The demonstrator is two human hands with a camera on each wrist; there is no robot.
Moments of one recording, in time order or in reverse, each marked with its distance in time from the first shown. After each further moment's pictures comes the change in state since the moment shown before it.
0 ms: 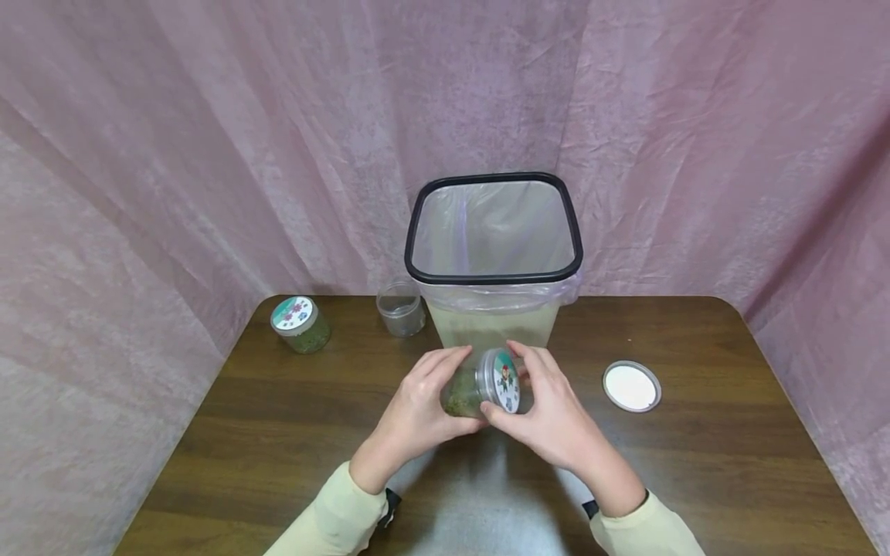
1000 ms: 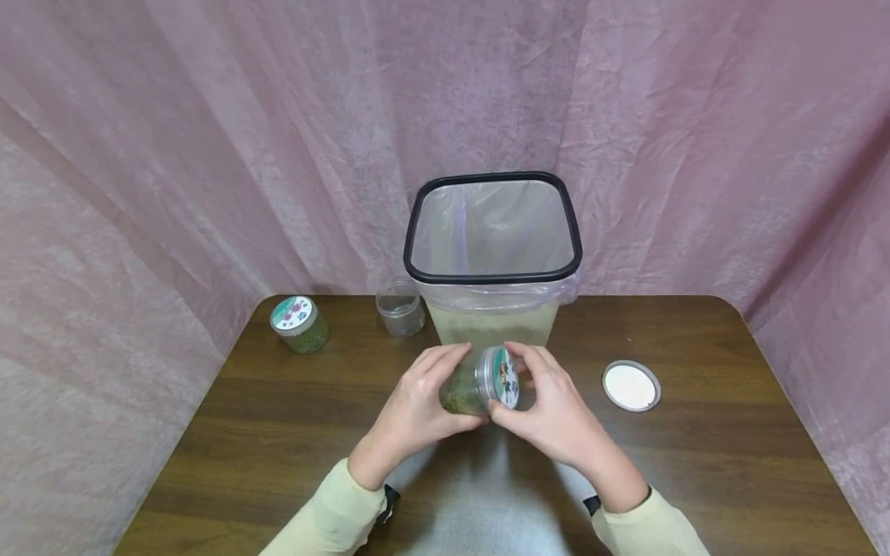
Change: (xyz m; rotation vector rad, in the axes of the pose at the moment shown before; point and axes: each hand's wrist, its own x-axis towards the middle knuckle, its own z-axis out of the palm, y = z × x) left_hand 0.003 -0.001 -0.002 0.001 0.011 0.016; right_hand 0.002 -0.002 -0.004 0.016 0.001 -0.008
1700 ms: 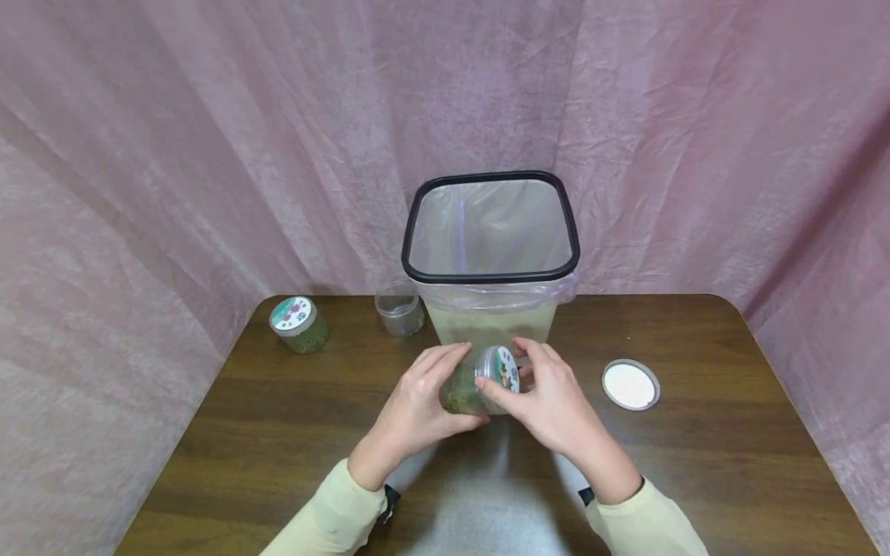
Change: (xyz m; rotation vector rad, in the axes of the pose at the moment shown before) left_hand 0.001 0.002 0.001 0.001 -0.005 0.005; right_hand 0.008 -0.005 -0.003 -0.054 -0.003 0.120
